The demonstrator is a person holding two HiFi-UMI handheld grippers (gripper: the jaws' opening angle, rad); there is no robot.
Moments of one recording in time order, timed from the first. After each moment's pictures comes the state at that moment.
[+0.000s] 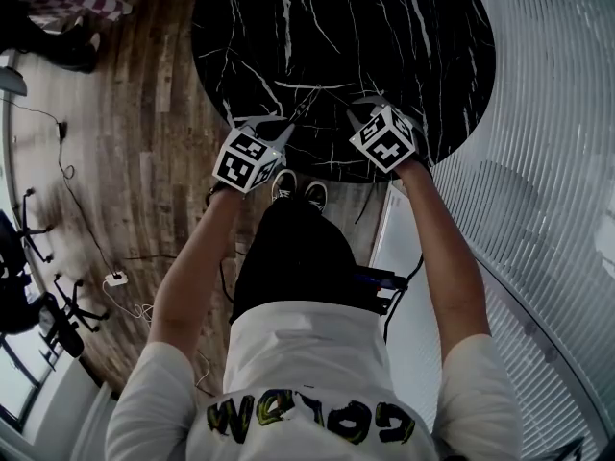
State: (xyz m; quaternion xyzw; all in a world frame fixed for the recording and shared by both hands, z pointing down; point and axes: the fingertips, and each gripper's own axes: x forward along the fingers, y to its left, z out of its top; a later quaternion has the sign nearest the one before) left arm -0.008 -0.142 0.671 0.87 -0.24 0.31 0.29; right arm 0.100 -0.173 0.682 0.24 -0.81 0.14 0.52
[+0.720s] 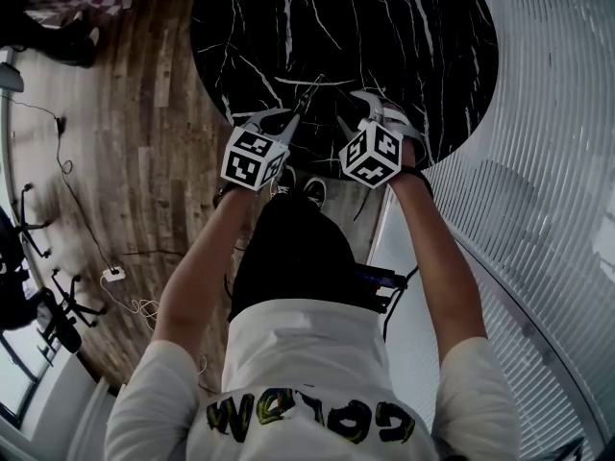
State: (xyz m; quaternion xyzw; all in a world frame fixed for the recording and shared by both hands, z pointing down) left arm 0.001 -0.156 0.668 0.86 -0.30 0.26 0.31; right arm 0.084 -0.171 0.670 0.25 -0.80 0.00 0.55
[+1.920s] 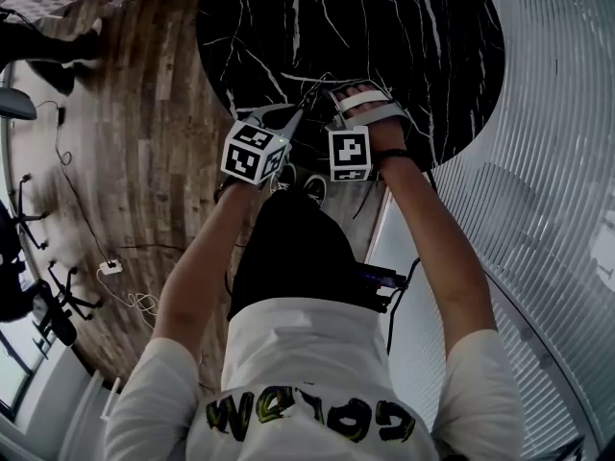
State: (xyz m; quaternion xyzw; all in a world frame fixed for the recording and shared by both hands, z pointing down) left arm -0.004 -0.159 0.670 0.86 -0.31 0.24 0.33; right arm 0.030 -0.180 0.687 0.07 -0.72 -0.31 0.62
